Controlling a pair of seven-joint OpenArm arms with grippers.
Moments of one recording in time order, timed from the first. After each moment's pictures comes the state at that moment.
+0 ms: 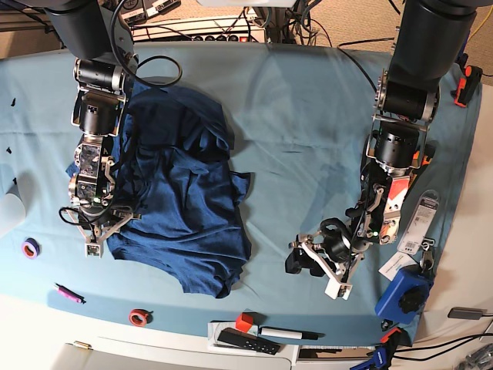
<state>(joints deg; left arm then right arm) -35.9 -7.5 13.9 42.8 -33.1 -23.9 21.8 28.1 14.3 13.7 48.8 -10.9 8.9 -26.0</state>
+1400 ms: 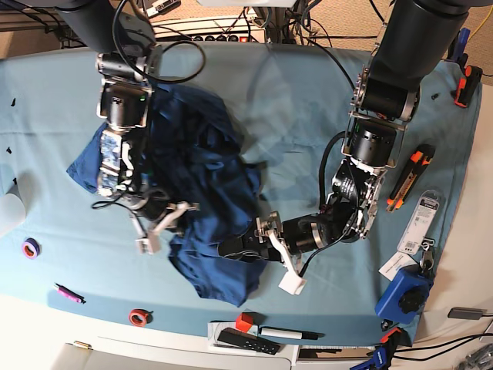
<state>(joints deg) -35.7 -1.4 13.9 43.3 -64.8 -42.8 43.9 25.3 6.3 13.6 50.5 11.1 39.0 -26.7</state>
